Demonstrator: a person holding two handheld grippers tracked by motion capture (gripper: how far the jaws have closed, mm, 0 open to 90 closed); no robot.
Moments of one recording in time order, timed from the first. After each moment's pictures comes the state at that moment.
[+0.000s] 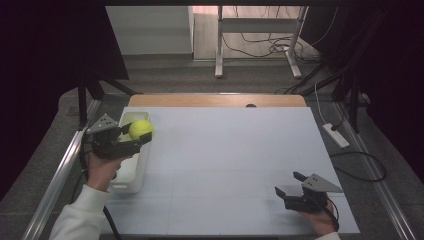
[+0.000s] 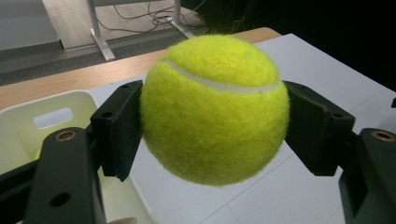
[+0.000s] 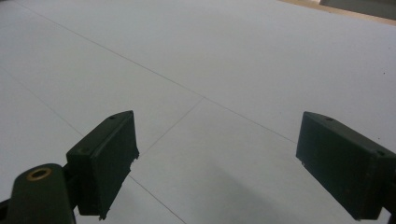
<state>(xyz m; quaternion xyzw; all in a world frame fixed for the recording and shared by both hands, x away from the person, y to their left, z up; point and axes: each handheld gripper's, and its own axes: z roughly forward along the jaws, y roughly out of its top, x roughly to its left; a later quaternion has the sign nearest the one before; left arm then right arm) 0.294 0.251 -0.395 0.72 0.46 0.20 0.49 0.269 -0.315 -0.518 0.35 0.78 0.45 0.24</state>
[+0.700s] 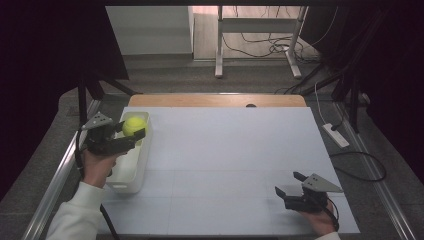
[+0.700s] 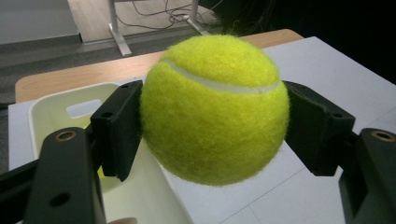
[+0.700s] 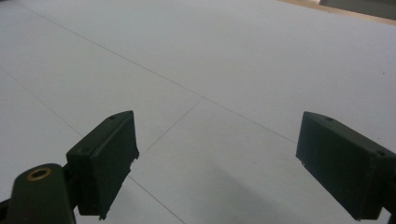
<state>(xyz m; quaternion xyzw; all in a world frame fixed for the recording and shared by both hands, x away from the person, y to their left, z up) 0.303 0.267 -0.400 0.70 0.49 0.21 0.48 0.269 -0.315 -0.518 0.35 0.78 0.45 0.24</state>
